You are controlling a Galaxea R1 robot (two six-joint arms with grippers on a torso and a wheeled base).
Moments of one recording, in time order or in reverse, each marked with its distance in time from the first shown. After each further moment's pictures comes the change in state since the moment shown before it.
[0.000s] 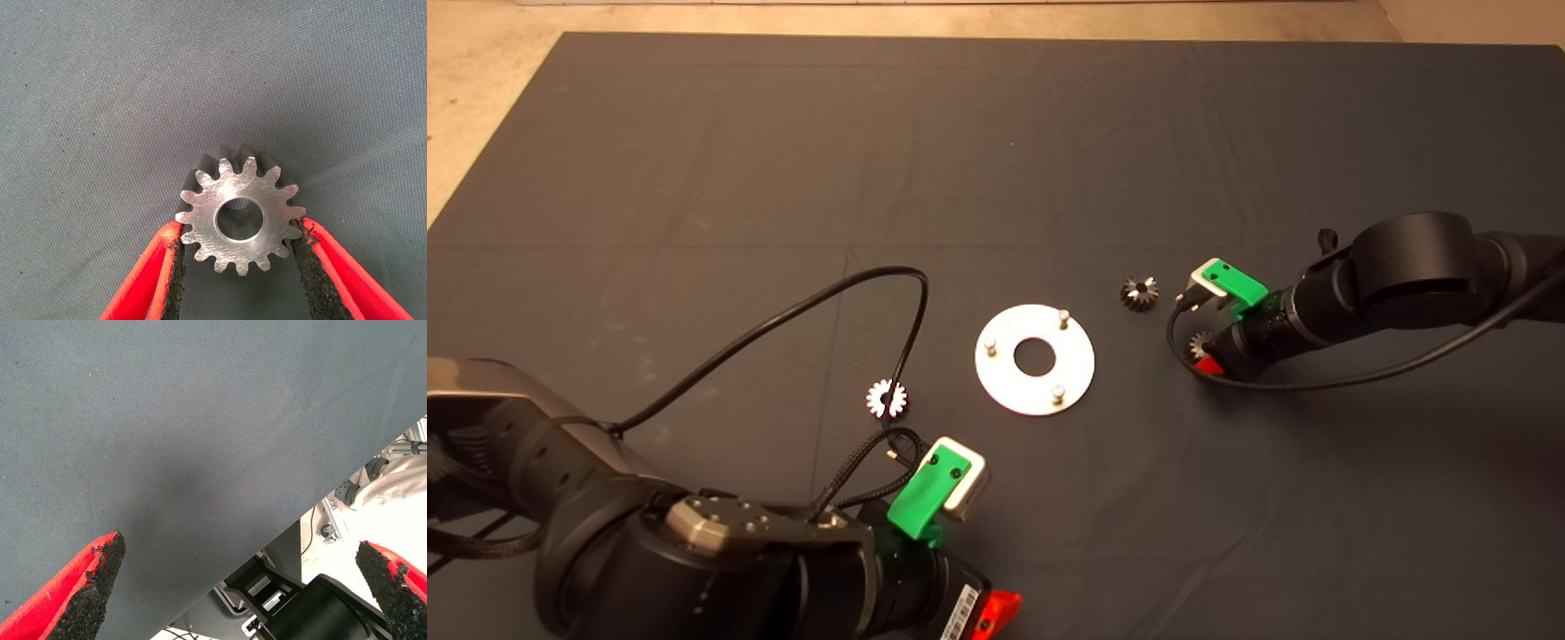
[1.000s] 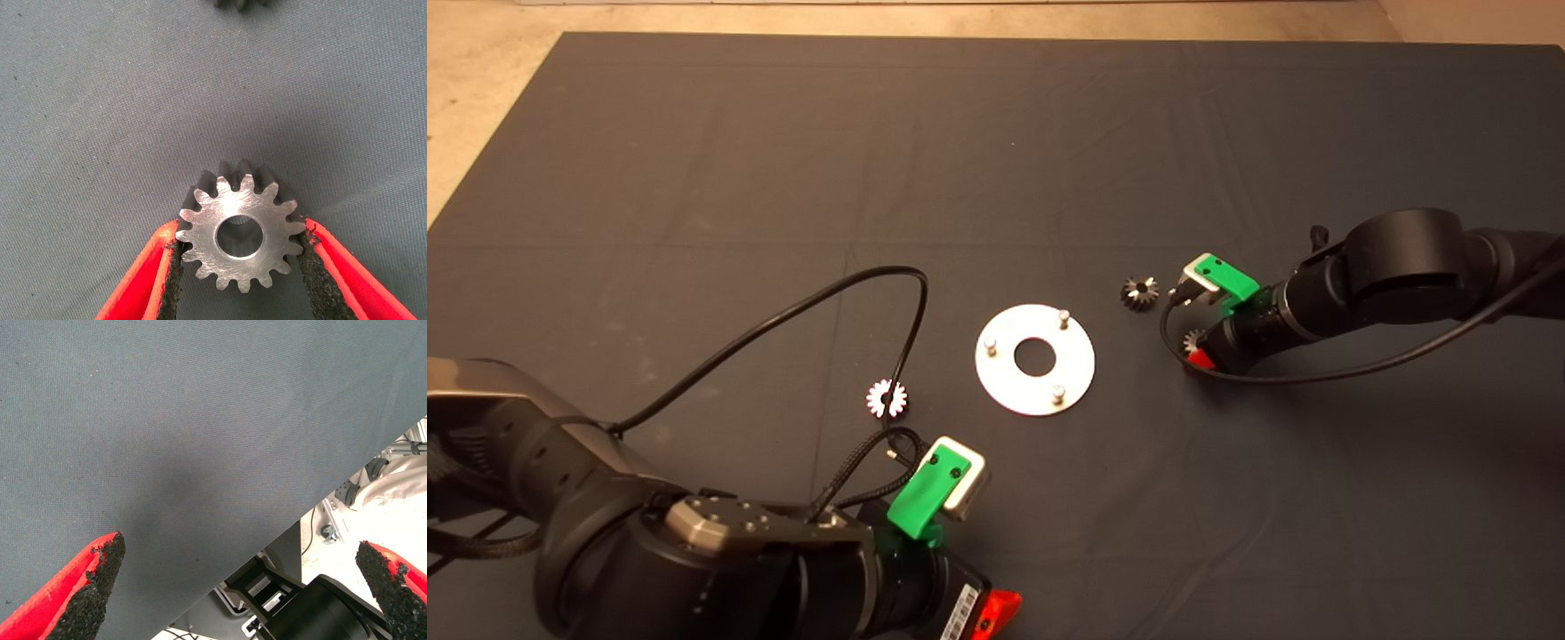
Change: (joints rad) left arm 0.000 0.000 0.000 0.001 0.000 0.000; right arm 0.000 0.011 -0.024 0.002 0.046 -0.017
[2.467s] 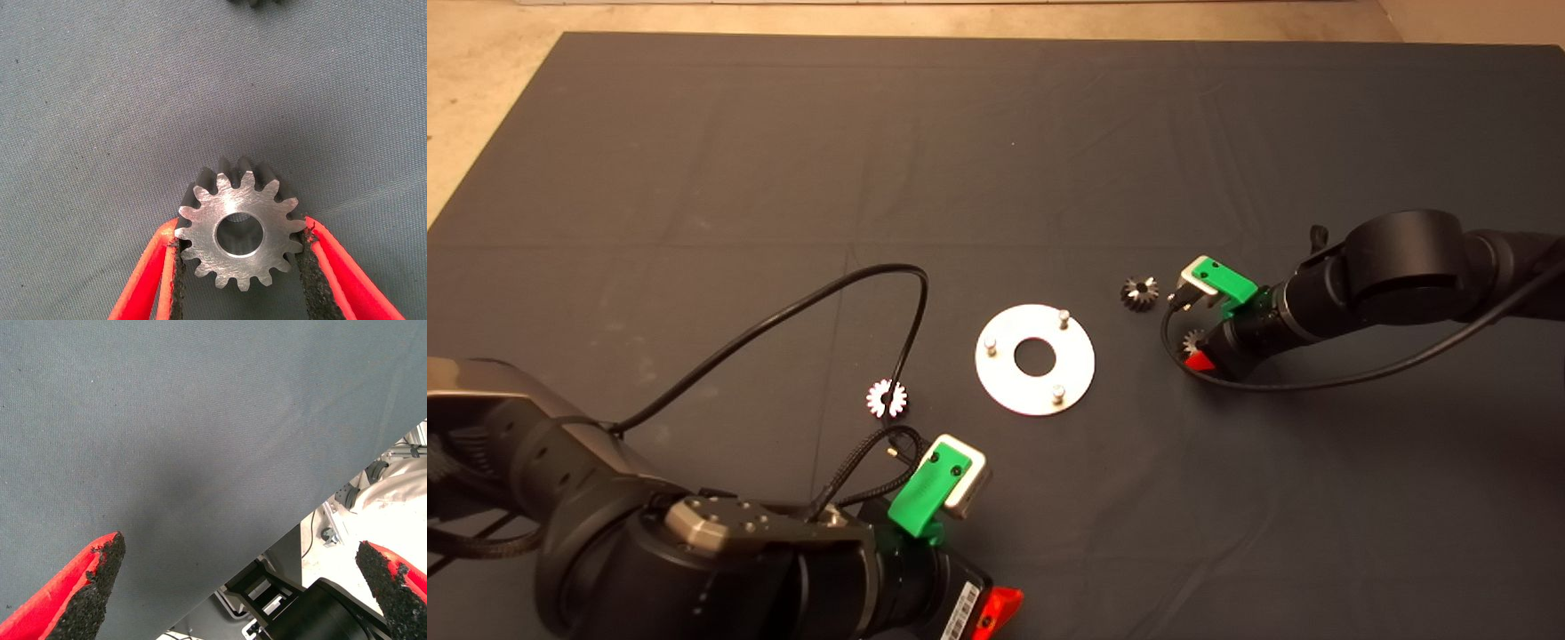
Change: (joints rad) left arm 0.000 0.001 0.000 0.011 0.000 0.000; right arm -0.003 -0.001 0.001 0.000 0.000 -0.061
